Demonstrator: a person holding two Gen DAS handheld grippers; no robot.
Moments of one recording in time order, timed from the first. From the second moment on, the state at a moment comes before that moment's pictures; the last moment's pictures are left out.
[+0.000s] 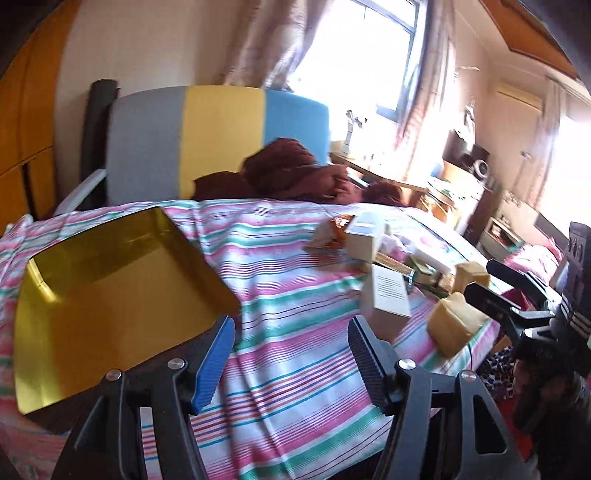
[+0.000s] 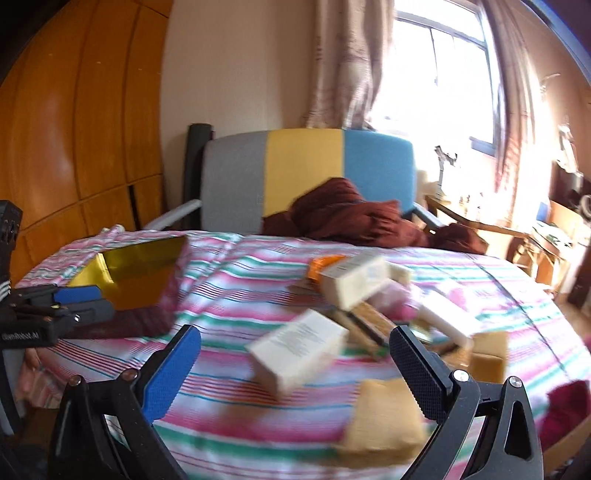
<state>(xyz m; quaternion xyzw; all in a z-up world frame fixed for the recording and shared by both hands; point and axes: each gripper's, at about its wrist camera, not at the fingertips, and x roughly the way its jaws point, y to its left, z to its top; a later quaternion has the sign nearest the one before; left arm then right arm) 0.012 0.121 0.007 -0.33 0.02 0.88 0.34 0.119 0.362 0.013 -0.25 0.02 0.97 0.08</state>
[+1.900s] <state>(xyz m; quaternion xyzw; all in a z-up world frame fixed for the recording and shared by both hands) -0.029 0.243 -0.092 -0.42 0.07 0.83 0.37 0.125 0.435 -0.078 -0.32 0.13 0.93 0.13</state>
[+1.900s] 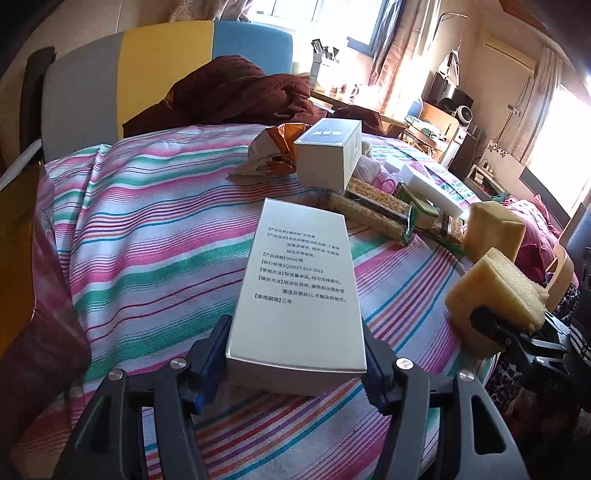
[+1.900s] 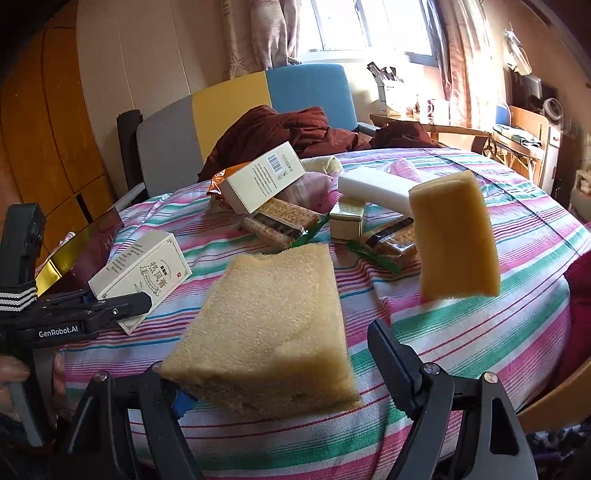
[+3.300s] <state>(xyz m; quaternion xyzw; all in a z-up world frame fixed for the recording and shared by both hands) -0.054 0.033 0.008 -0.29 -0.03 0.93 0.21 -0.035 0.256 -0.003 -0.32 0.01 0.94 -0.11</state>
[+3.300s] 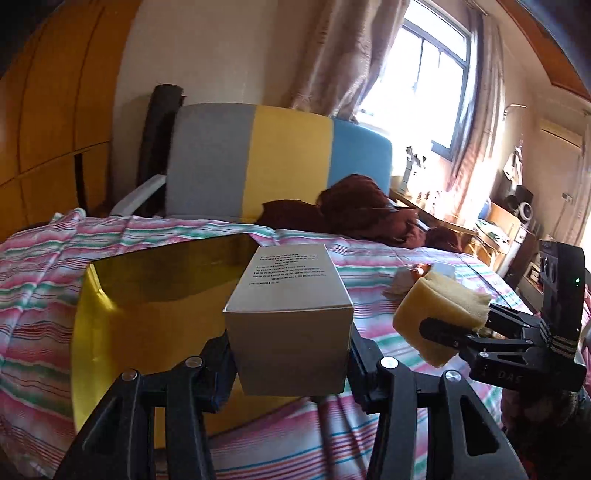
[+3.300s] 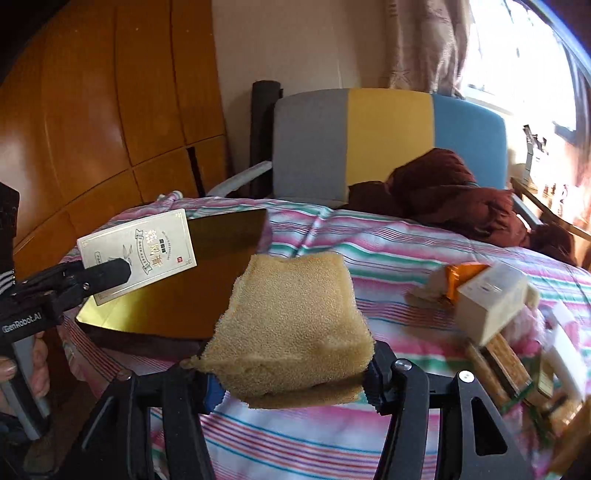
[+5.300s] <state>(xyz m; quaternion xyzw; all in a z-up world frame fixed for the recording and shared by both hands) -0.115 0.128 -0.011 -0.38 0.00 0.87 0.31 -0.019 0.364 -0.070 -0.38 0.11 0.92 0.04</state>
